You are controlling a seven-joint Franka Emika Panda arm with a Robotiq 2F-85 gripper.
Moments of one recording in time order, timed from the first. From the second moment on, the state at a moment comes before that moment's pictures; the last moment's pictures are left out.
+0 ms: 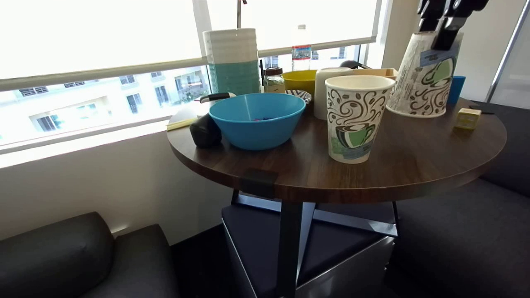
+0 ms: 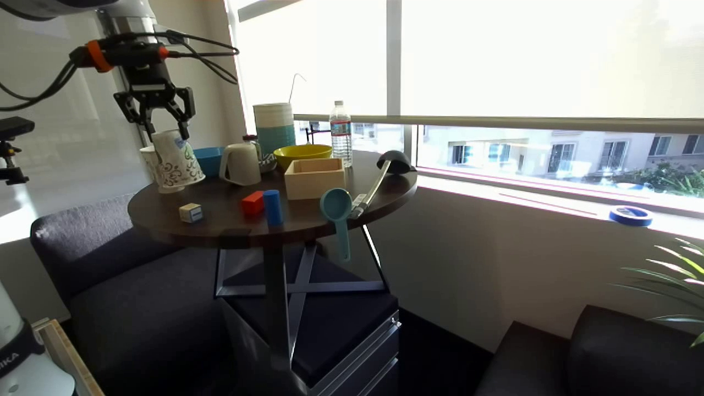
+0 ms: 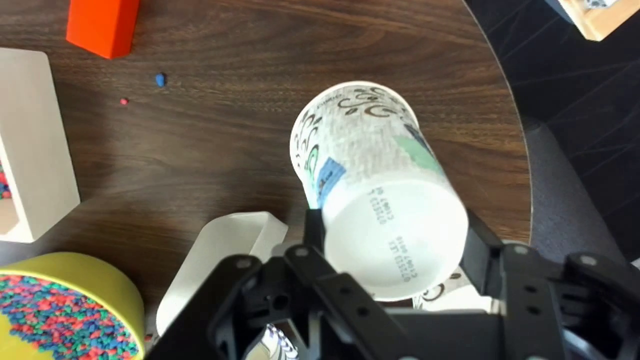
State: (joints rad) arm 0.25 -0.71 -0.04 -2.50 -0.01 1.91 -0.52
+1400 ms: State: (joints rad) arm 0.34 -0.59 0.05 -2.19 0.01 1.74 -0.64
